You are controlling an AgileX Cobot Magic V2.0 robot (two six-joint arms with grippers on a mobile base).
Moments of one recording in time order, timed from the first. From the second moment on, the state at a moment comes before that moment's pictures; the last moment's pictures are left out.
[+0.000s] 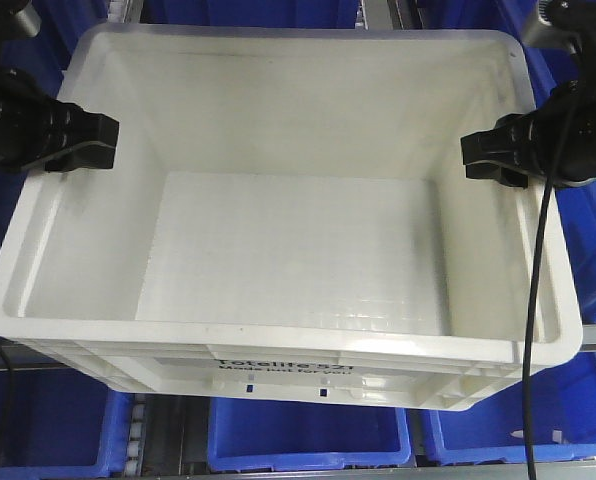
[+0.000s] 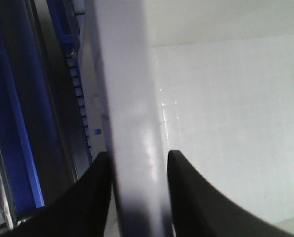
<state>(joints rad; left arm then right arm) -0.20 1.37 -1.22 -0.33 0.92 0.12 0.18 1.29 -1.12 0.24 0.82 -0.10</state>
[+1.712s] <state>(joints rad) -0.20 1.37 -1.22 -0.33 0.92 0.12 0.18 1.29 -1.12 0.24 0.81 -0.10</state>
